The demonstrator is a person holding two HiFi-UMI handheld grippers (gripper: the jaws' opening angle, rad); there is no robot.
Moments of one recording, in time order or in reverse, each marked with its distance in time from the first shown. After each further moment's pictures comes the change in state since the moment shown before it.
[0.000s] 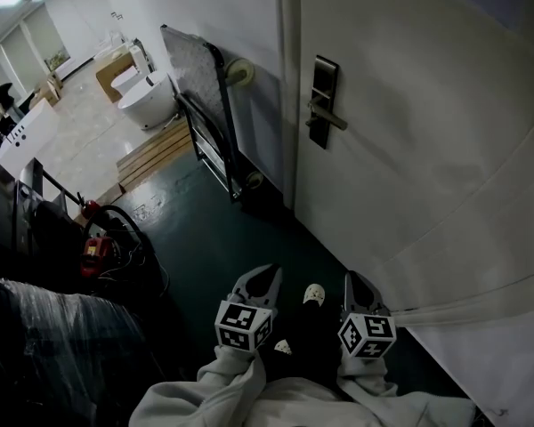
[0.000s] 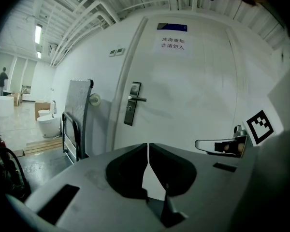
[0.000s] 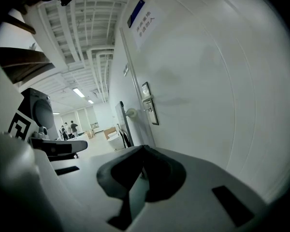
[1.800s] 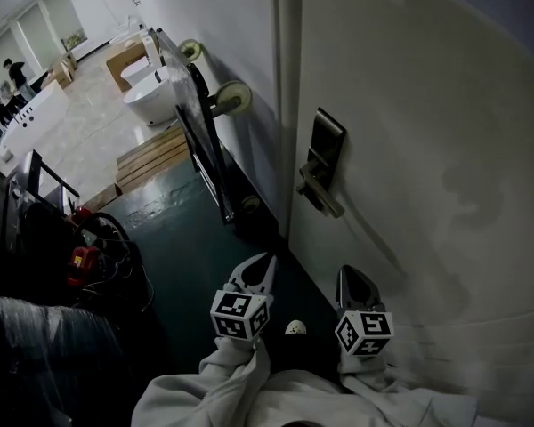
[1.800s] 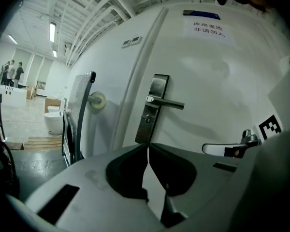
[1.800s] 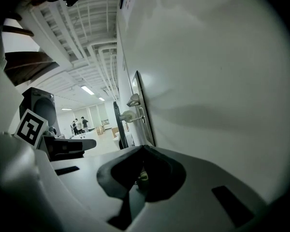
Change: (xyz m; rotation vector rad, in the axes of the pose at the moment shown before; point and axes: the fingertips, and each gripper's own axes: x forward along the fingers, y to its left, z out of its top) left arm 0.210 0.090 0.086 -0.110 -0.068 0.139; right arm 0.209 -0.076 0.110 -0.091 0.015 0.153
